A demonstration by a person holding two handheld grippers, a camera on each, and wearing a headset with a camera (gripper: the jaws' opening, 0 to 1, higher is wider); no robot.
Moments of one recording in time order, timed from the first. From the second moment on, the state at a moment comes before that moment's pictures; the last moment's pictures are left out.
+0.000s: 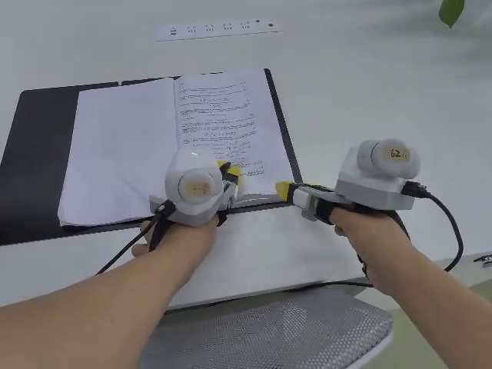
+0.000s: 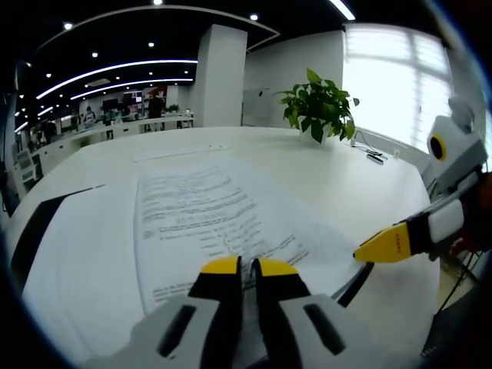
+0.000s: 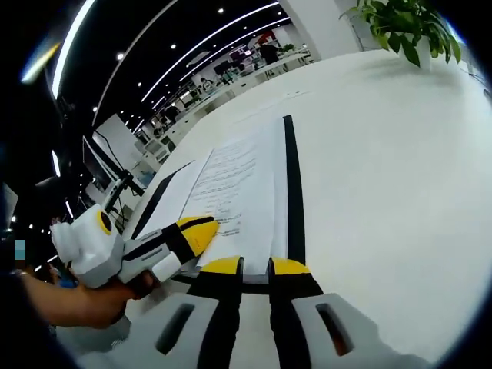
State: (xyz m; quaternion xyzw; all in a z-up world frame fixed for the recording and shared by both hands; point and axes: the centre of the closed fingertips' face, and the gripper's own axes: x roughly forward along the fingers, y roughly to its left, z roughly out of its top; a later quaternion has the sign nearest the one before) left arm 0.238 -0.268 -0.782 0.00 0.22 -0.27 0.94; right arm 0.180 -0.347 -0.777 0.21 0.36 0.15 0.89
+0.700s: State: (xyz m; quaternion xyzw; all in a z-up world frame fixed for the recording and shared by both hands) left arm 0.218 -0.251 -0.770 -0.02 0.27 -0.29 0.92; right arm 0.178 -0.332 -0.743 0.21 0.33 0.16 0.91
